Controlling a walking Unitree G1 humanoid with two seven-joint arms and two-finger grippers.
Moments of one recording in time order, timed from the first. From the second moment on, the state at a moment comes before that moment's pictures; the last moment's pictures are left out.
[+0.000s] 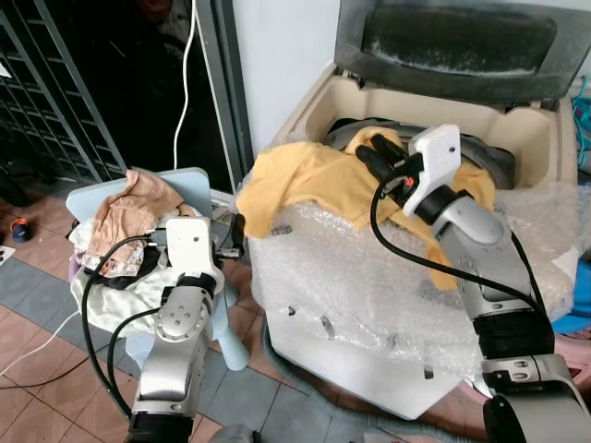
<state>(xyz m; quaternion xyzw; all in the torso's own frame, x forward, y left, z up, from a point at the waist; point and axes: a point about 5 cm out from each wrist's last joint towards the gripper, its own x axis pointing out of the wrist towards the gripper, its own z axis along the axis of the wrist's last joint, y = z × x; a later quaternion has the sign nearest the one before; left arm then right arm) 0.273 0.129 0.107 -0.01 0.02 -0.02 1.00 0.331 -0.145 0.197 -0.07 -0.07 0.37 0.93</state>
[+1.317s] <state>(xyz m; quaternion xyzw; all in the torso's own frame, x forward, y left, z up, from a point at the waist) 0.275 0.136 0.121 -0.03 0.01 0.01 1.00 0.321 -0.150 0.200 -0.05 -0.12 0.17 0.98</state>
